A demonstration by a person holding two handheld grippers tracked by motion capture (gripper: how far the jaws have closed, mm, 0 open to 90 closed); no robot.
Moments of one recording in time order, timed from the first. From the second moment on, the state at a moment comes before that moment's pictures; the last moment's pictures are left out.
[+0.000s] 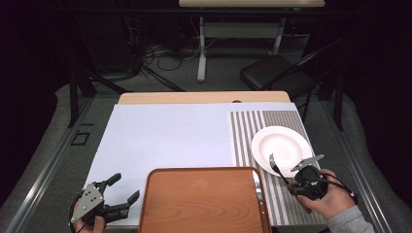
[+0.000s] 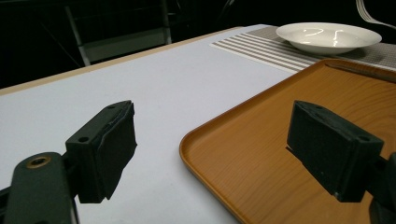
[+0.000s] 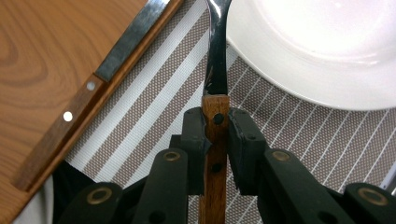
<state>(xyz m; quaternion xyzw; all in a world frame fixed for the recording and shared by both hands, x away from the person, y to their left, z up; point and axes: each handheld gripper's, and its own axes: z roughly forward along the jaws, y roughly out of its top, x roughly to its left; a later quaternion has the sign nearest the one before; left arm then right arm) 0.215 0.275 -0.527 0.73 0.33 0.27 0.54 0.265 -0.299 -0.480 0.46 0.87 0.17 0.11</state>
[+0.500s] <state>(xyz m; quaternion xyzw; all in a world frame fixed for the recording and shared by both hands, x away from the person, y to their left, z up) 0.213 0.275 -0.526 0.73 0.33 0.27 0.54 0.241 -0.295 -0.474 0.52 0.82 0.21 0.13</state>
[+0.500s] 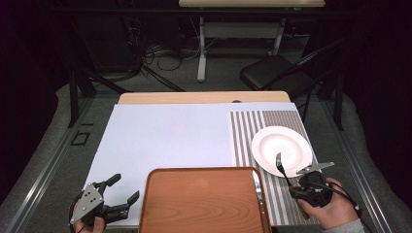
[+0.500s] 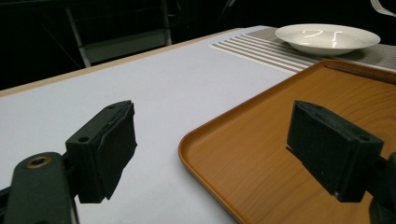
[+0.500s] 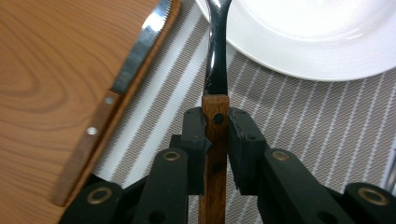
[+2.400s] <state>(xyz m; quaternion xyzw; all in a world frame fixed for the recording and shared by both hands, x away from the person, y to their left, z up) 0.213 0.277 -0.525 0.73 0.33 0.27 0.54 0.243 -0.185 -0.511 0.50 0.83 0.25 0.02</state>
